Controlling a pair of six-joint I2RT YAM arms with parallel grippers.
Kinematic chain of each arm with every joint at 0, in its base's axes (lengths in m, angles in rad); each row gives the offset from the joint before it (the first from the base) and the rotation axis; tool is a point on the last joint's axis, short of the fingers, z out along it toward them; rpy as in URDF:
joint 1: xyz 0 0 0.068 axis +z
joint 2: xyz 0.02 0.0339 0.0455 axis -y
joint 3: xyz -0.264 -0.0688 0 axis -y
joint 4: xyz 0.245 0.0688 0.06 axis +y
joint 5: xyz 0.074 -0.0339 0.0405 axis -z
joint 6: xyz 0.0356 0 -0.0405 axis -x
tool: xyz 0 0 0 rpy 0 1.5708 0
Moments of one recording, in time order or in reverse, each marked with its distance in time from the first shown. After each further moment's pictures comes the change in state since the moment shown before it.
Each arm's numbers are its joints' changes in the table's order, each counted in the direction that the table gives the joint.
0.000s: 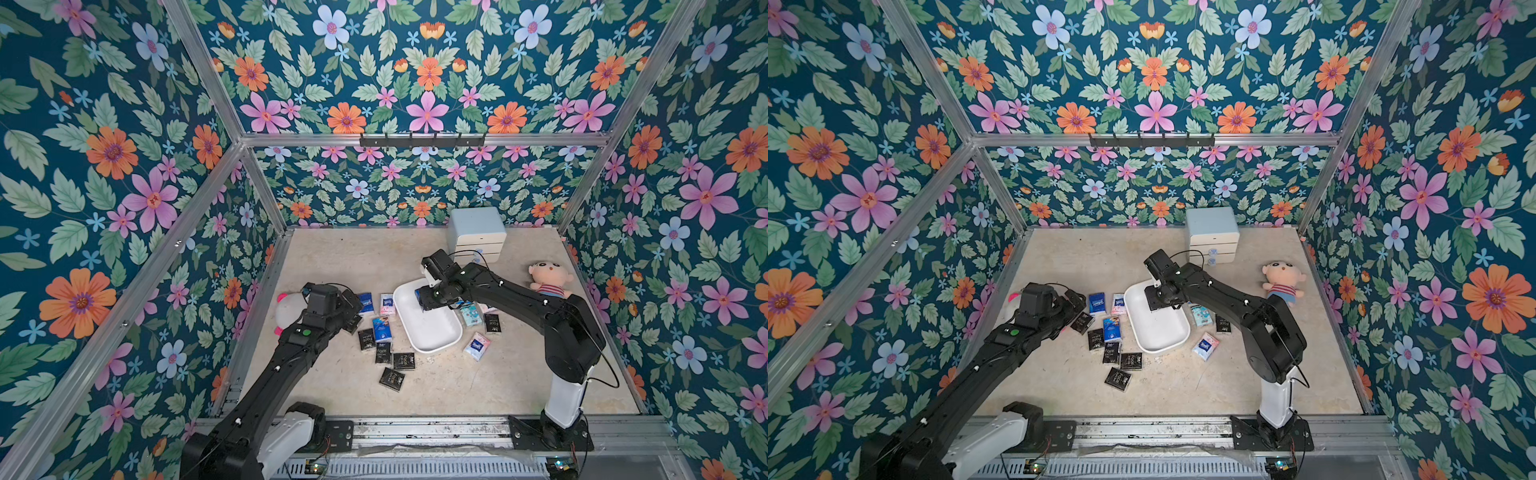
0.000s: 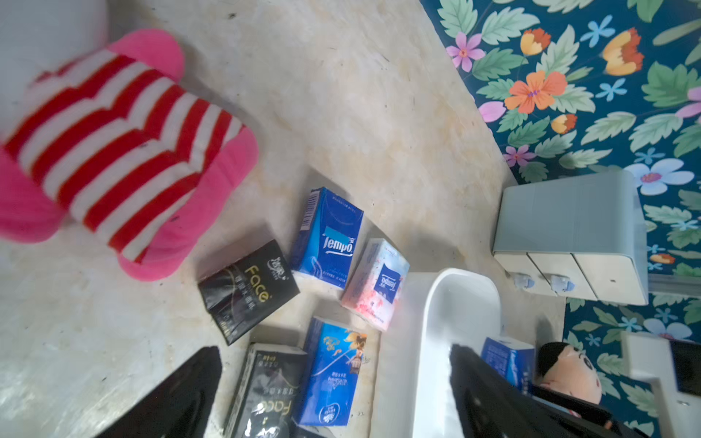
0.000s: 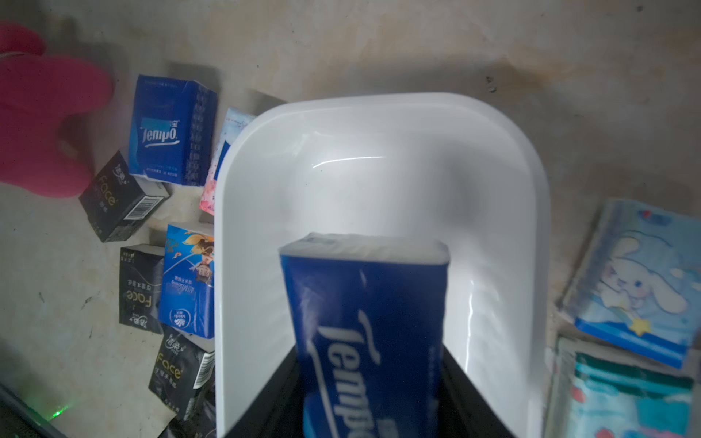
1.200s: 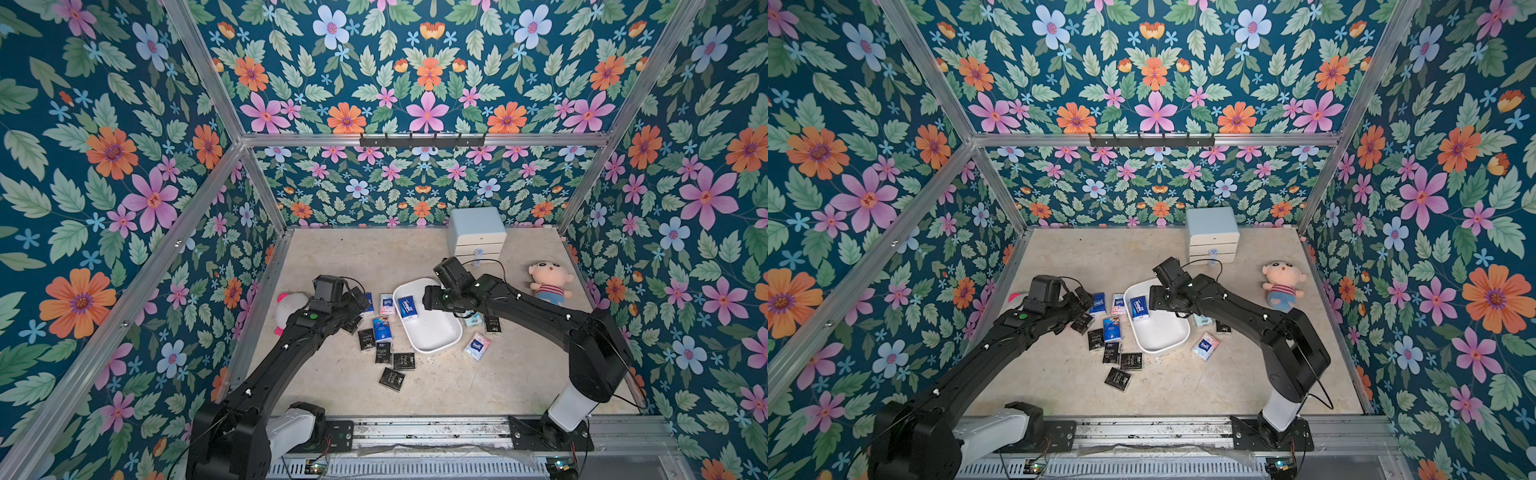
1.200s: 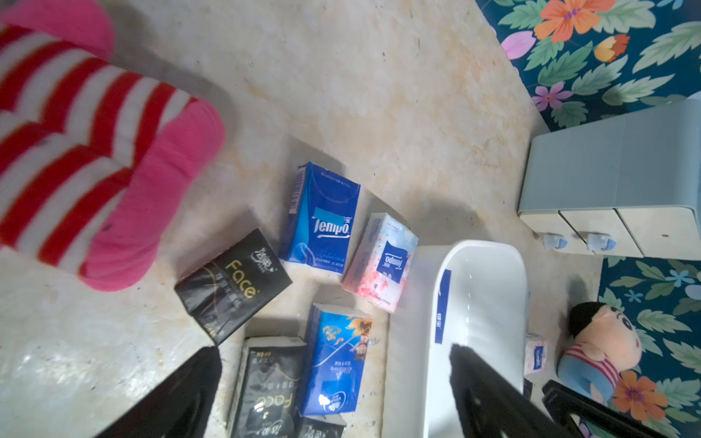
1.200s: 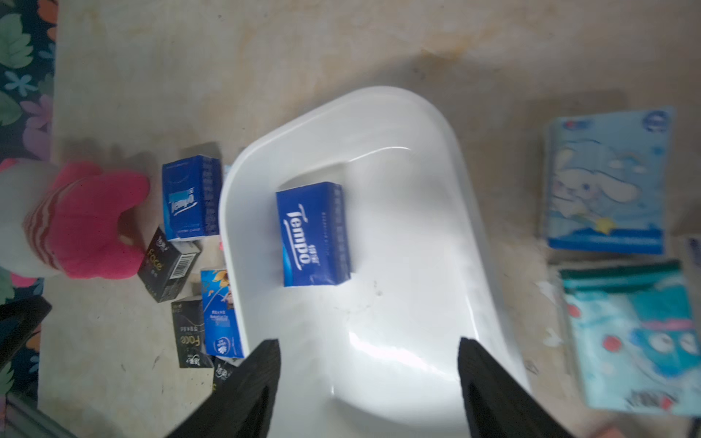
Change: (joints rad) left arm -0.011 -0.202 0.130 0.032 0.103 -0.130; right arm -0.003 0.234 -0.246 -0.108 0.128 -0.355
